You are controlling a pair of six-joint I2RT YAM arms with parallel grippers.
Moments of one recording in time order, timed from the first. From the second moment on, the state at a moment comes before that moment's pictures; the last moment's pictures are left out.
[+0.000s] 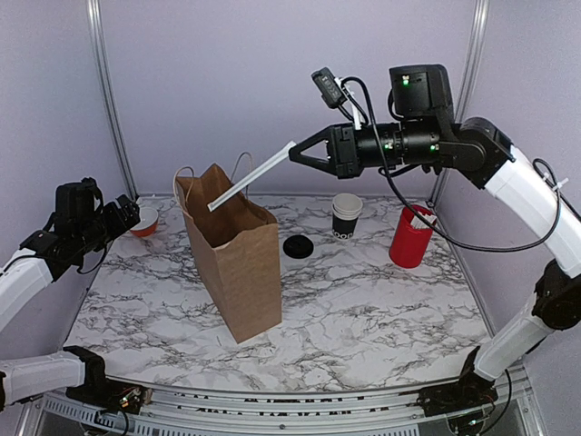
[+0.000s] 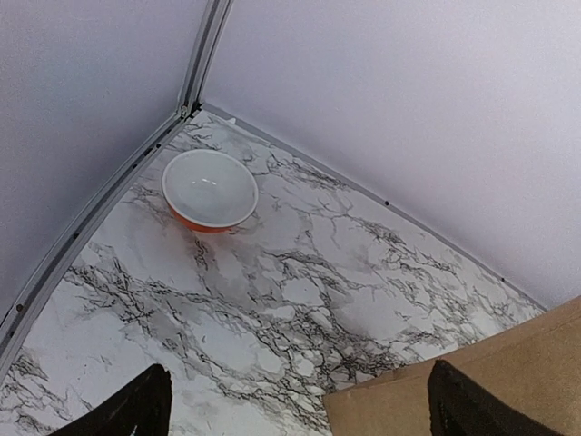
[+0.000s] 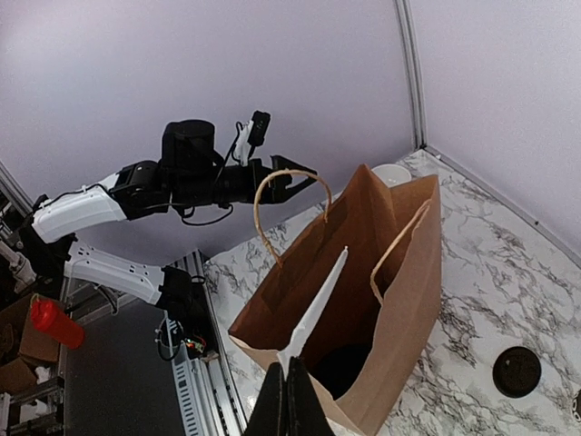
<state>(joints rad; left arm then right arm) -0.20 0.91 0.79 -0.34 -0.22 -0.60 0.91 1.50 1.87 -0.65 -0.40 0.21</state>
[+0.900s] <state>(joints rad) -0.20 0.91 0.79 -0.34 -0.21 -0.60 0.91 1.53 1.79 -0.68 -0.22 0.17</state>
